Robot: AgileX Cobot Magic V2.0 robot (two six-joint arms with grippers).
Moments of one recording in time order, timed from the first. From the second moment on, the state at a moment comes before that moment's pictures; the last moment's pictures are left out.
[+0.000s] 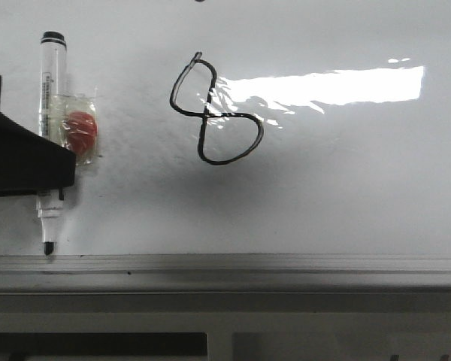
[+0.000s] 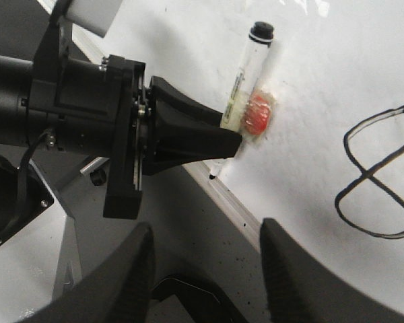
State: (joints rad) left arm -0.81 1.02 -0.37 -0.60 -0.14 0.07; right arm 1.06 1.16 -1.07 -0.13 0.66 0.37
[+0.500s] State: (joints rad) left arm -0.80 0.93 -0.37 -0.60 -0.13 0.07; right arm 1.06 1.12 -1.07 -0.19 0.67 0.37
